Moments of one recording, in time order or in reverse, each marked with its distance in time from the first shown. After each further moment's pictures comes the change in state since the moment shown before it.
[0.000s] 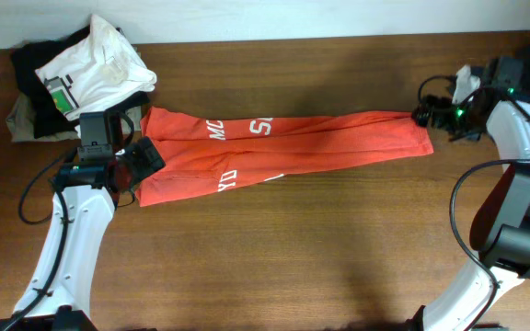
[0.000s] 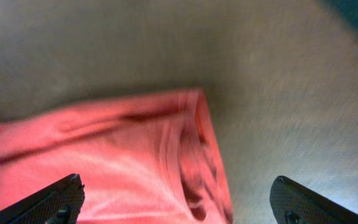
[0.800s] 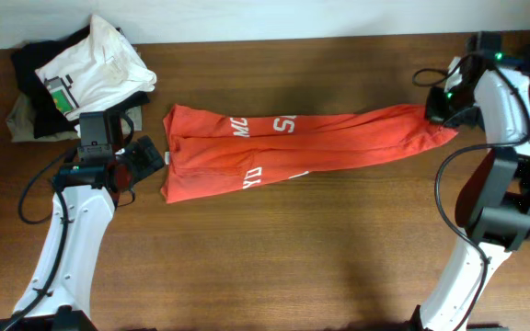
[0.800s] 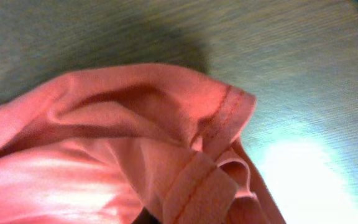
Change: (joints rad) left arm 0.000 0.000 0.000 0.008 0.000 0.000; right arm 0.082 0.169 0.359 -0.411 0.254 0.136
